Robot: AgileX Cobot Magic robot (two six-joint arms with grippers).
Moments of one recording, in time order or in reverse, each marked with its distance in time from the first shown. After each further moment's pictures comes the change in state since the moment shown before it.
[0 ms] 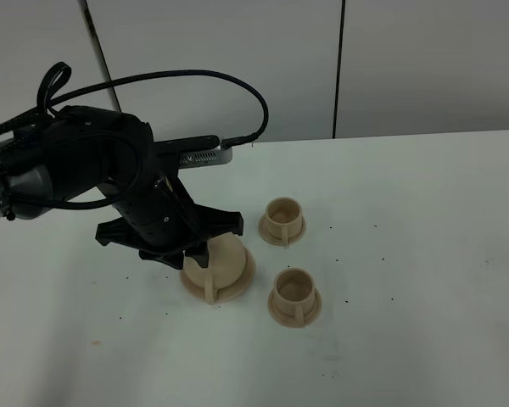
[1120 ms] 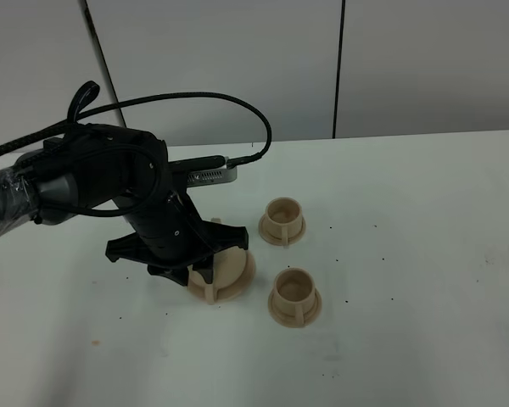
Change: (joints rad) left arm 0.000 0.072 0.000 -0.003 -0.015 -0.027; right arm 0.000 0.000 0.000 0.000 0.000 0.000
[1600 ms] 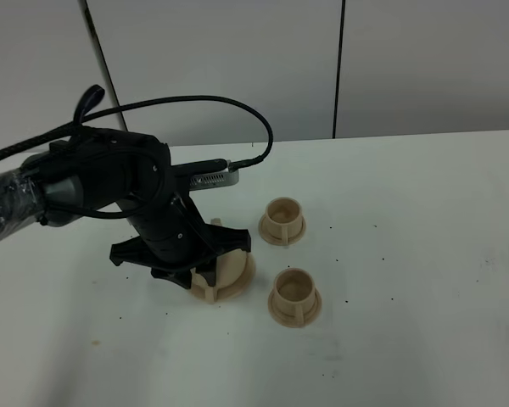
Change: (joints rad) left arm 0.000 0.023 0.000 -0.017 -0.013 0.004; right arm 0.000 0.000 0.000 0.000 0.000 0.000
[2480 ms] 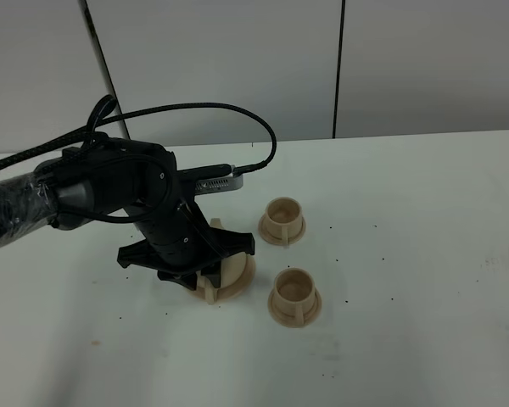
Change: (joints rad) left arm 0.000 0.032 0.000 -0.006 -0.047 0.012; right arm 0.000 0.000 0.000 0.000 0.000 0.000
